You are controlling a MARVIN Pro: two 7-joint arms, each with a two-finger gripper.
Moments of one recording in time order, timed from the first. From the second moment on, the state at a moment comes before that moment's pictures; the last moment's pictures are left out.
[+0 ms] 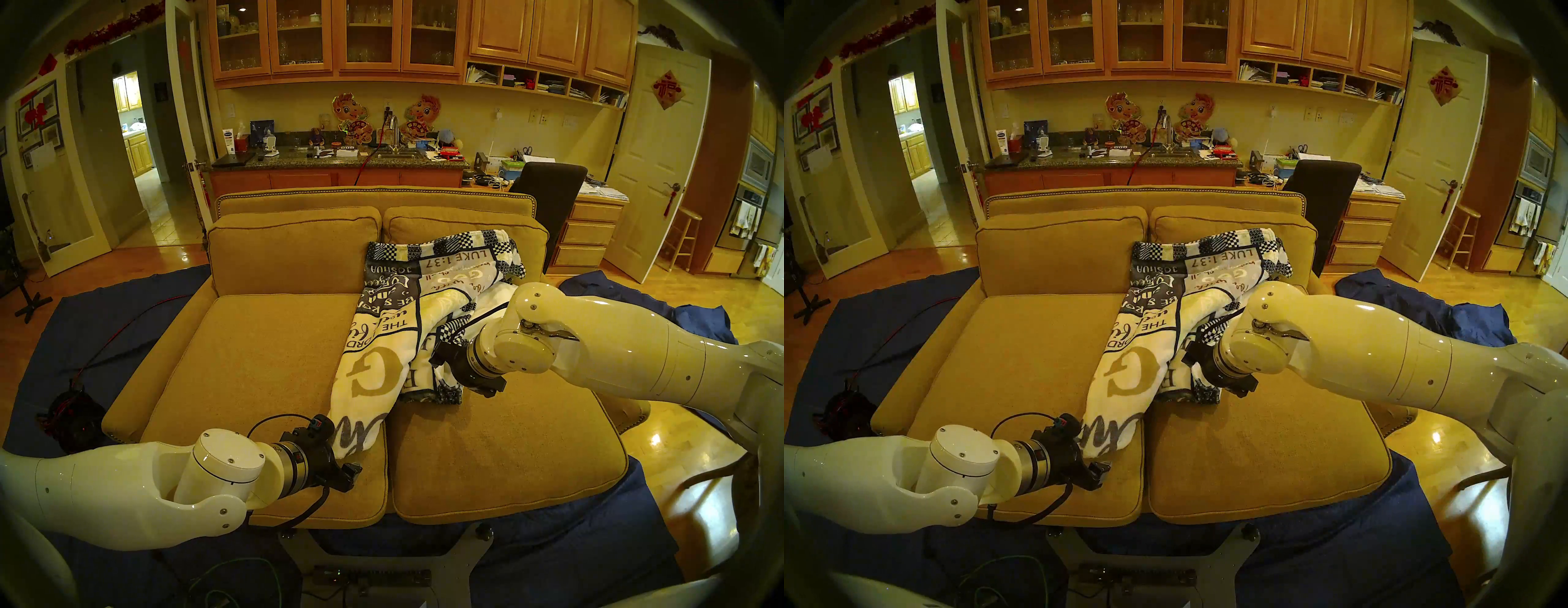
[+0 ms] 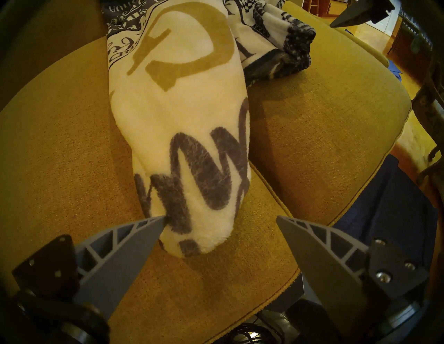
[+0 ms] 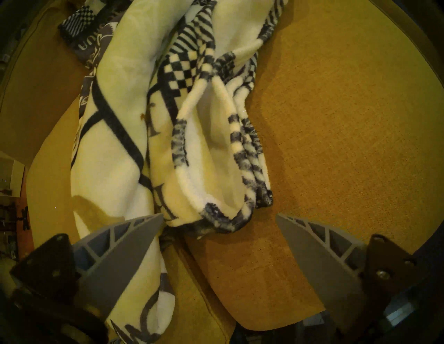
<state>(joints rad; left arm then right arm) 1.26 -0.38 -0.43 -2.22 -1.18 0.46 0.53 -0.47 -0.70 0.10 -1.87 2.43 -0.03 -1.08</state>
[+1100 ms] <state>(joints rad) 1.27 -0.36 -0.43 -2.24 -1.18 0.45 0.55 -0.49 -0.78 -0.02 -1.79 2.30 -0.06 -1.07</state>
